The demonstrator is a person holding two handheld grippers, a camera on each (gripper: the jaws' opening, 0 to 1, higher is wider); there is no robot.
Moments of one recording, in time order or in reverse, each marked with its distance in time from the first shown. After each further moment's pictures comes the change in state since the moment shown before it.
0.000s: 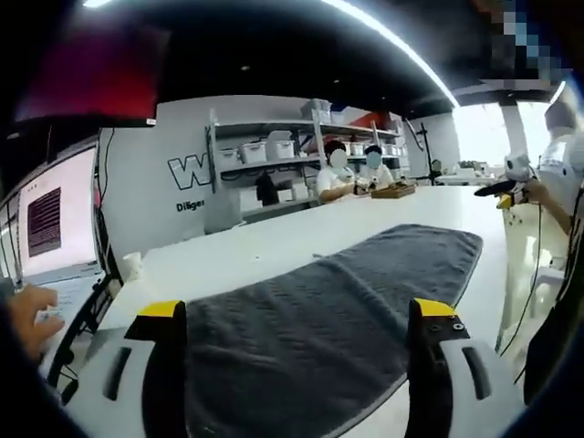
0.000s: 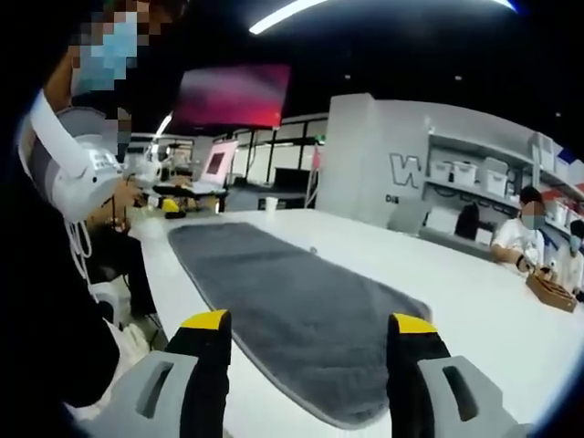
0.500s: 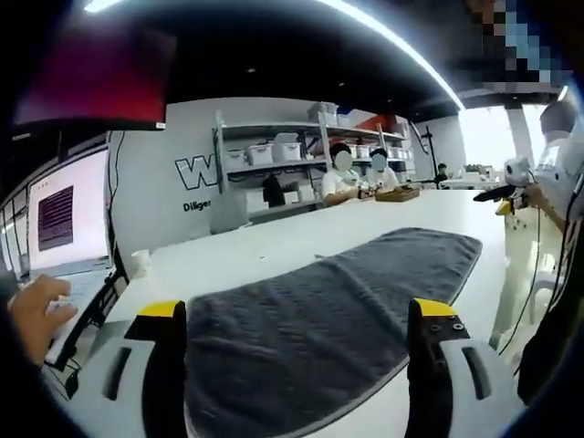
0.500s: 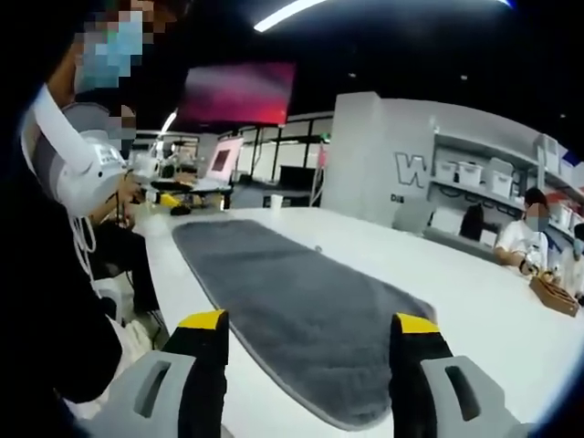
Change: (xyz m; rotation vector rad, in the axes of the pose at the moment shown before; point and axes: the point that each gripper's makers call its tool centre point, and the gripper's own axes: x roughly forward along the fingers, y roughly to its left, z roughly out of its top) left arm -0.017 -0.003 0.000 -0.017 -0.010 0.041; right arm 0.004 0.005 0.000 -0.010 -0.001 0.021
